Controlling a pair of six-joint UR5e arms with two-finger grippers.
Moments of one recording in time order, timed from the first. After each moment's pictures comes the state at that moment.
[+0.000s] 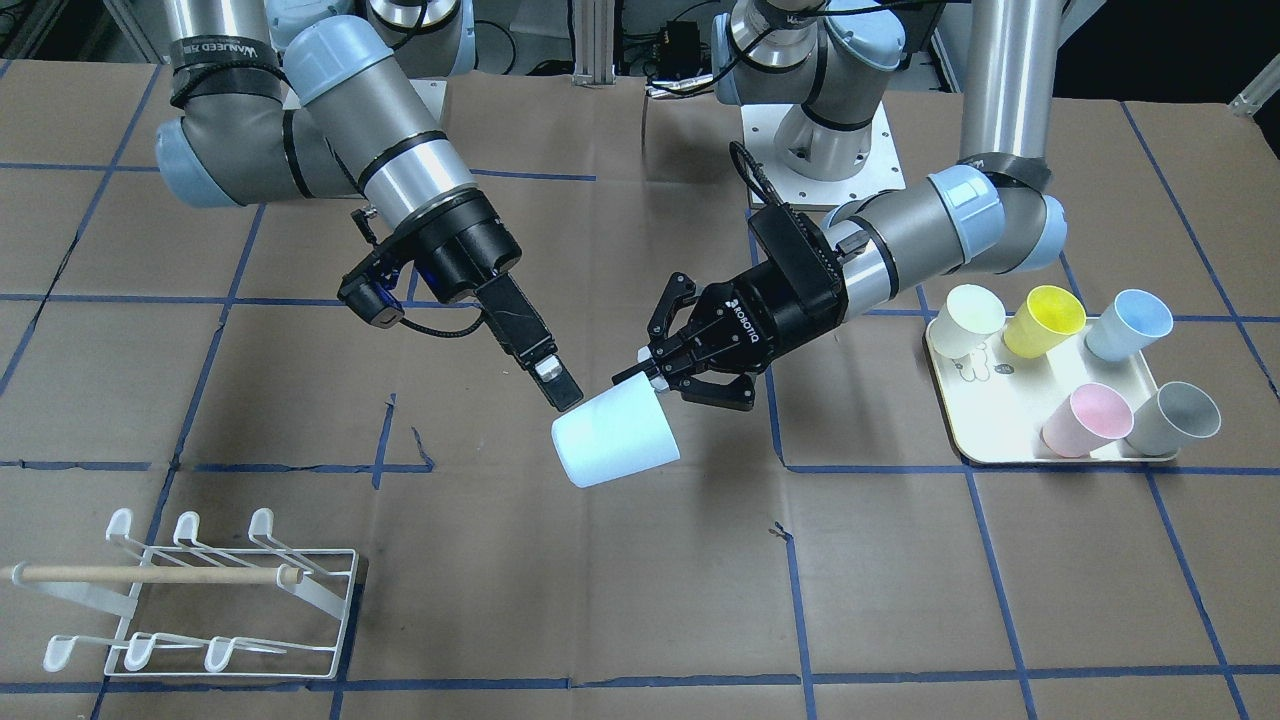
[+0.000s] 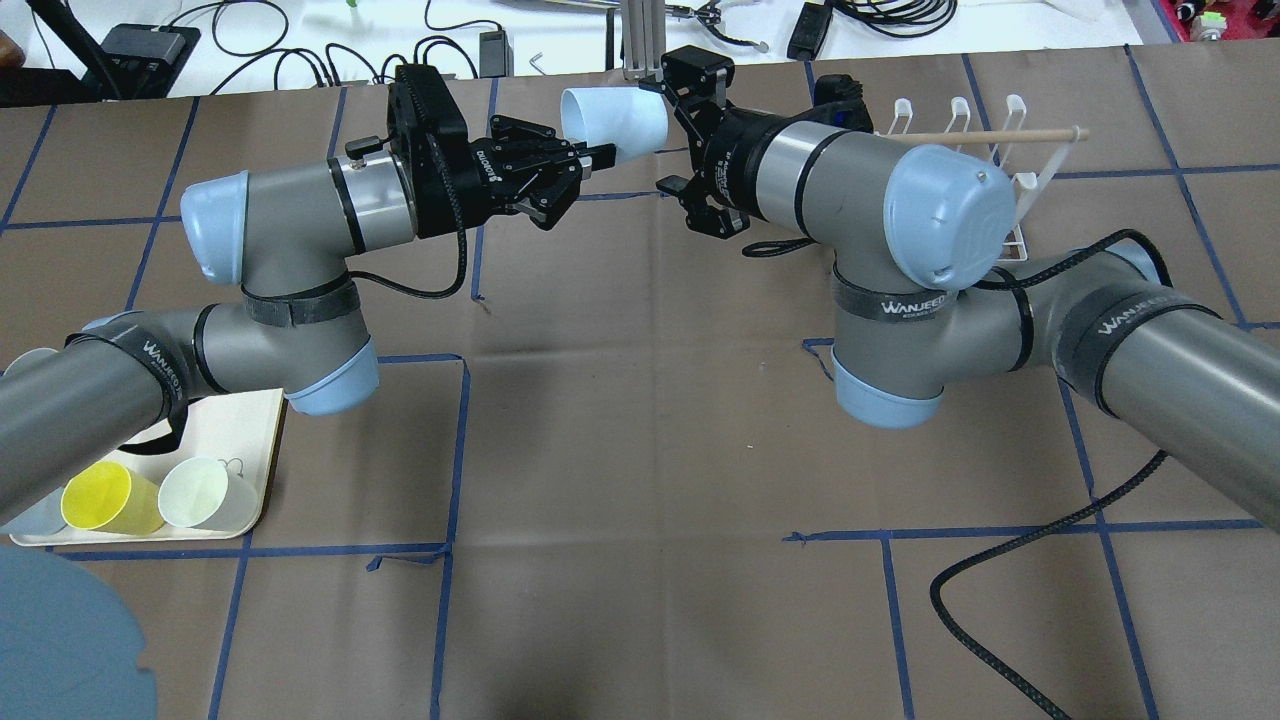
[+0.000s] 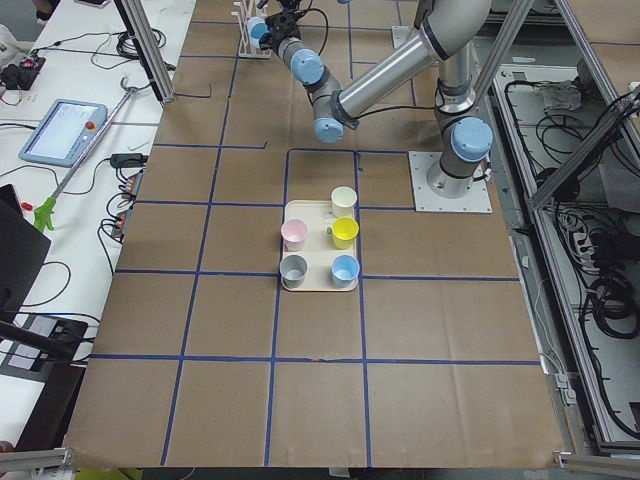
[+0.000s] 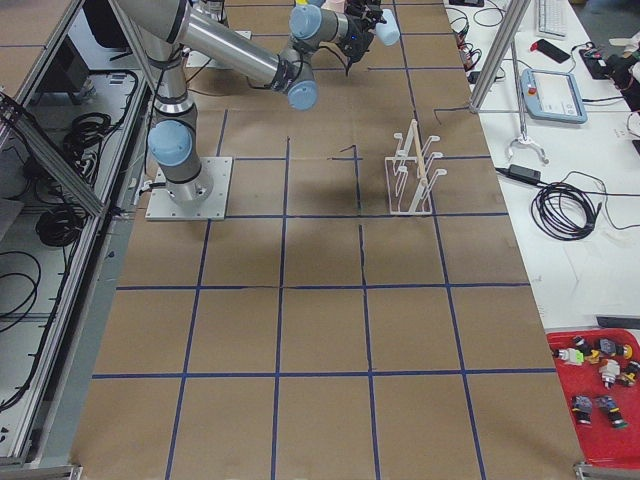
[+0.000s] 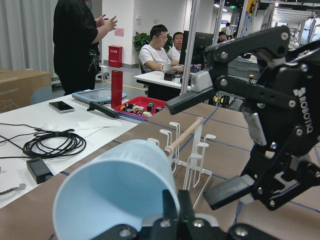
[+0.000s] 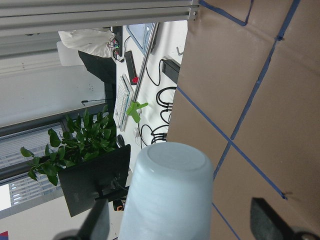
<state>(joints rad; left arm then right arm) -1.50 -1.92 -2.00 0.14 0.43 0.49 1.75 -1.32 1.96 -3.25 -1.11 1.55</state>
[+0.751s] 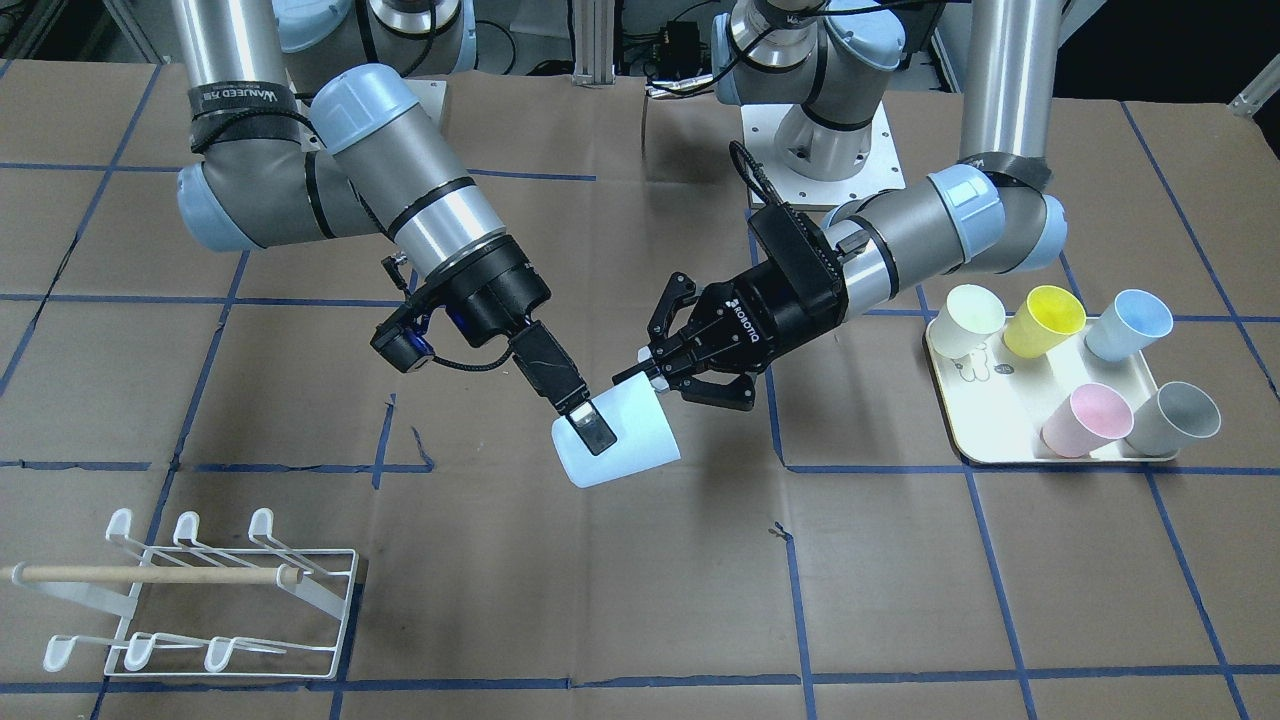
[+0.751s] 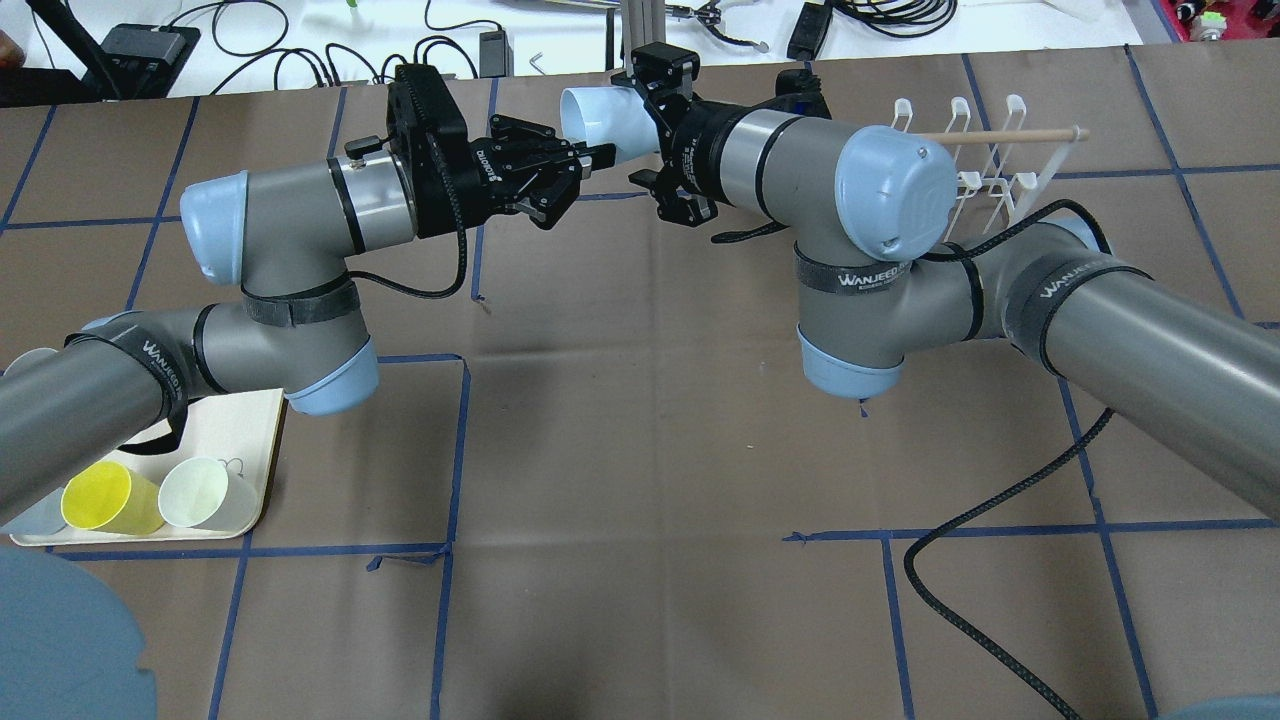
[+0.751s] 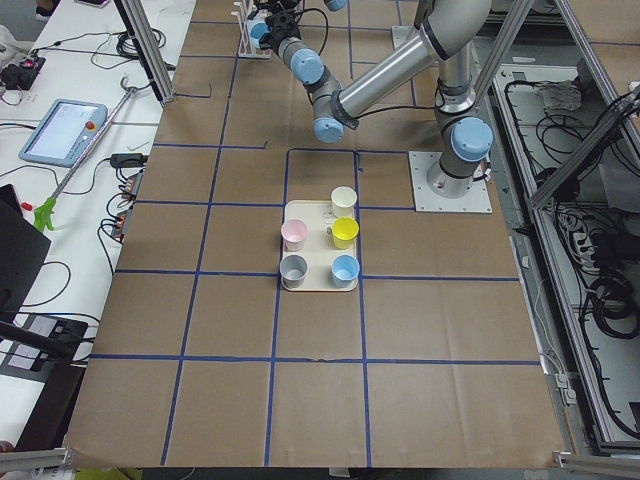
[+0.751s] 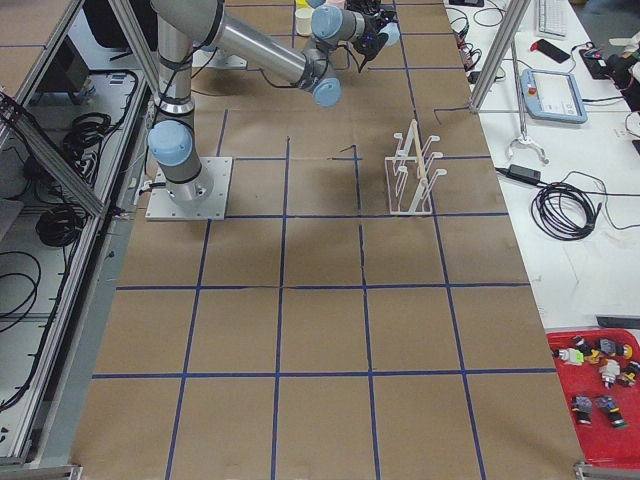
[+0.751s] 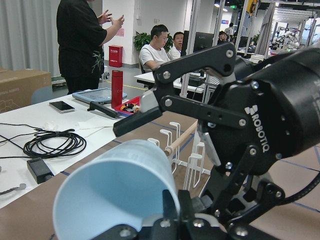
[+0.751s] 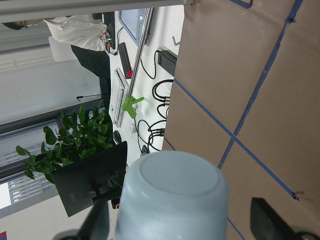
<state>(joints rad) -1.50 -1.92 -2.00 0.14 0.43 0.49 1.77 -1.24 1.89 -3.26 -1.12 1.57</state>
